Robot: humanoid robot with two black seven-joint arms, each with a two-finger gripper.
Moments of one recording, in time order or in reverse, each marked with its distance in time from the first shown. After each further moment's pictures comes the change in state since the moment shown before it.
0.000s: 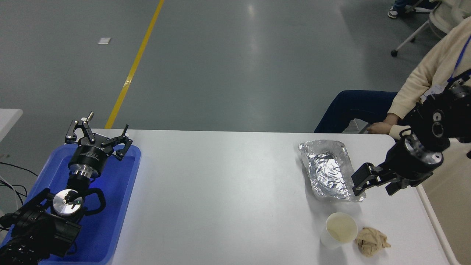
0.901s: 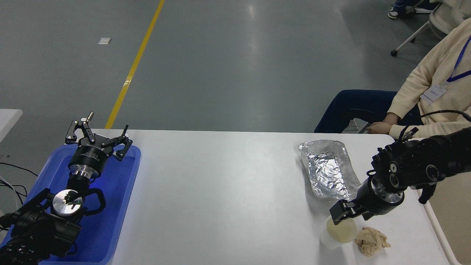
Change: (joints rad) left arm 0.000 0.000 0.000 0.000 0.000 0.000 0.000; right arm -0.237 0.072 0.098 -0.037 -0.036 -0.139 -0.060
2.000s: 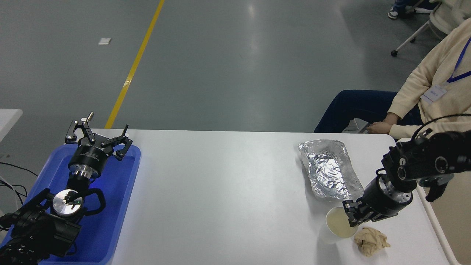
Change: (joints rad) left arm 0.000 0.000 0.000 0.000 0.000 -0.001 0.000; right arm 0.157 -0.097 -0.027 0.041 0.162 0.213 -0.001
